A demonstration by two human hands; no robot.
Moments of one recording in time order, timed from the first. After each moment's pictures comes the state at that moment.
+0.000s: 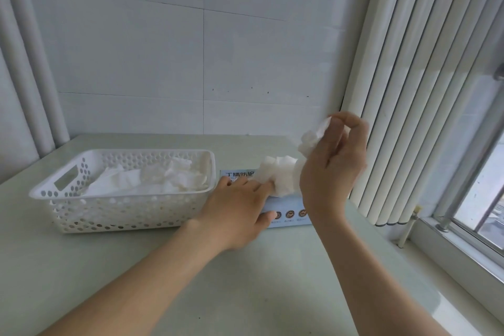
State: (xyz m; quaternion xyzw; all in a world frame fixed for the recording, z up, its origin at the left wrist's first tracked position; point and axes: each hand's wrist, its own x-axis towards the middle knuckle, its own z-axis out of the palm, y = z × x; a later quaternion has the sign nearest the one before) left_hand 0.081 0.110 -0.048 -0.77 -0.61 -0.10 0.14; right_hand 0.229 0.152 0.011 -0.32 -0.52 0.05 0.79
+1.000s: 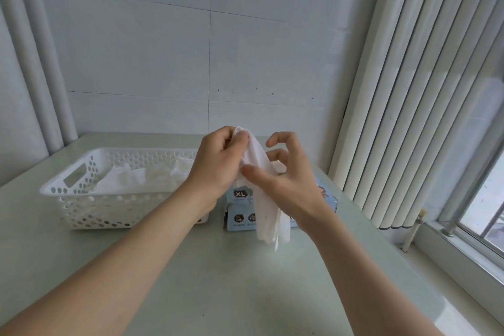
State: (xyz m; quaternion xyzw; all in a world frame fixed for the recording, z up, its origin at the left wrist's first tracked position) left_hand 0.063 0.108 0.014 -0.52 -0.53 -0.64 -0.20; right_hand 0.215 0.131 0.005 -0.33 -0.71 0.40 0.47
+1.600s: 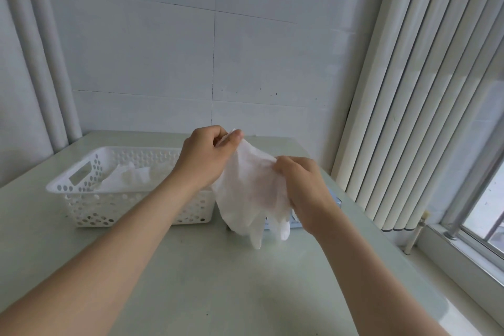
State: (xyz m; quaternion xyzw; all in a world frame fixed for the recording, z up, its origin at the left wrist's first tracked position) left_hand 0.027 0.105 0.018 -0.57 -0.62 -0.54 -0.08; right_hand 0.215 0.143 0.005 -0.42 -0.66 0.44 0.43
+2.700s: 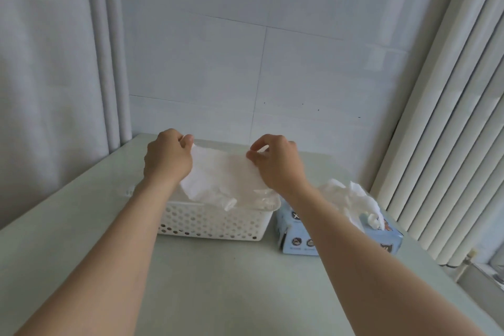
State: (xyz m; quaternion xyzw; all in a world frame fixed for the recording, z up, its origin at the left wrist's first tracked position) left_hand -0.128 0.084 0.006 -0.36 -0.79 -0.50 0.01; right_hand 0.062 0.196 0.018 -0.39 -0.82 0.17 0.38
